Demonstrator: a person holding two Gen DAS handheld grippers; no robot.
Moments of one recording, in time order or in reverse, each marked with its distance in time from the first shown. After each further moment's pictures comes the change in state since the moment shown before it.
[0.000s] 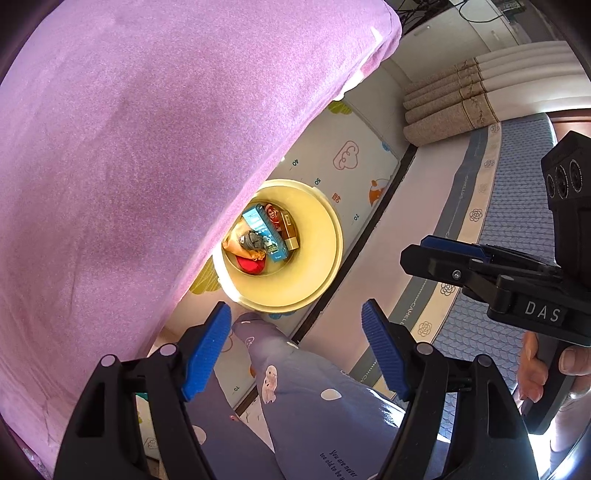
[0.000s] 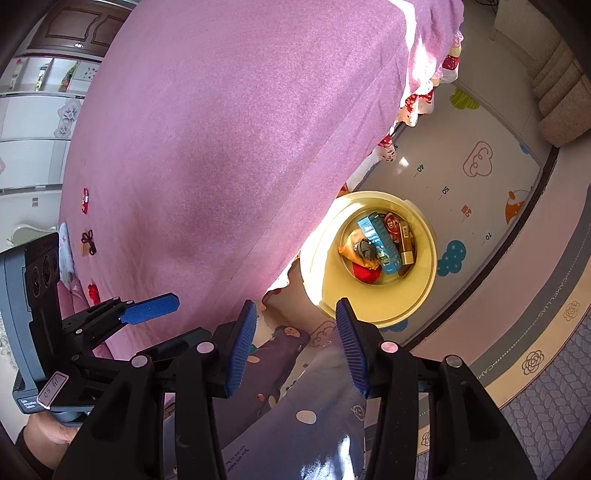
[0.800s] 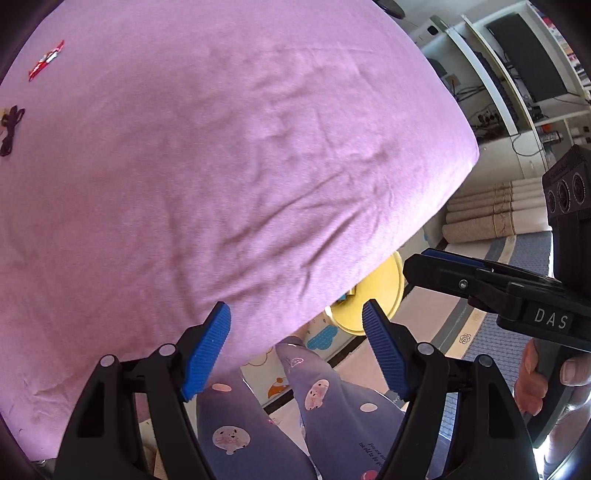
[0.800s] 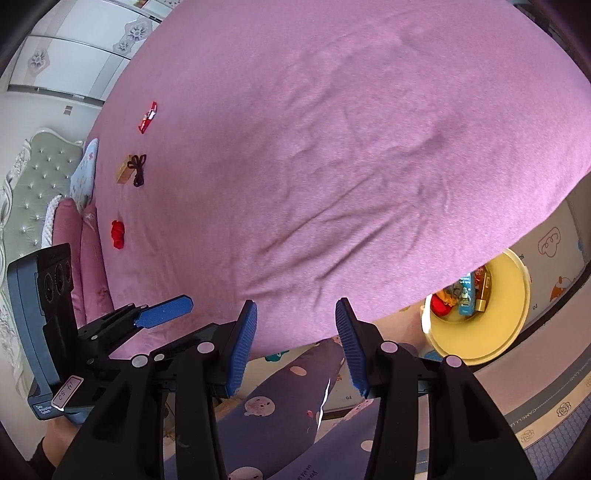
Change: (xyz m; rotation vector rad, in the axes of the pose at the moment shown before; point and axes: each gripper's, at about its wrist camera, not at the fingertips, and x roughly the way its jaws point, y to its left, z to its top) left arm -0.130 0.258 -0.122 -0.335 -0.269 -0.023; right arm 0.094 0.307 -0.020 -0.330 0.049 0.014
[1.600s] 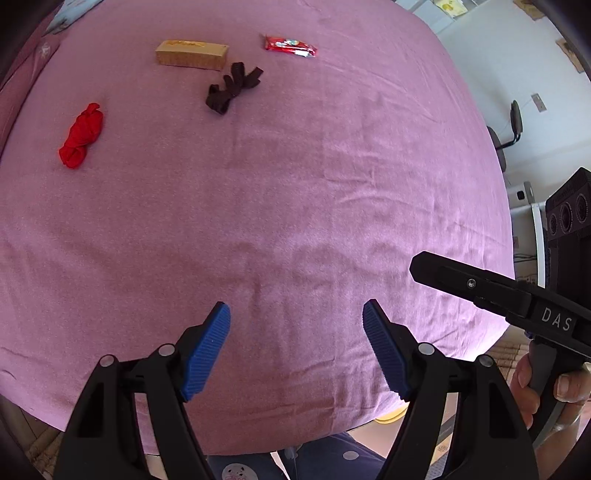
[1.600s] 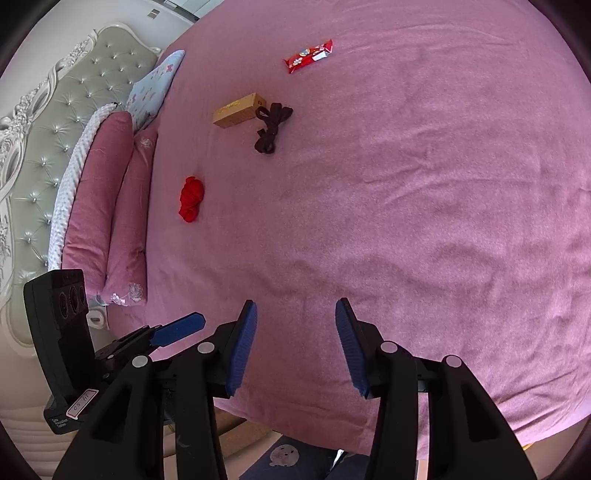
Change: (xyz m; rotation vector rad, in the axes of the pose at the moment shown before) left arm -0.115 0.293 -0.003 -0.511 -0.263 0.042; right arm 0.149 0.291 0.105 -0.406 0.130 0.074
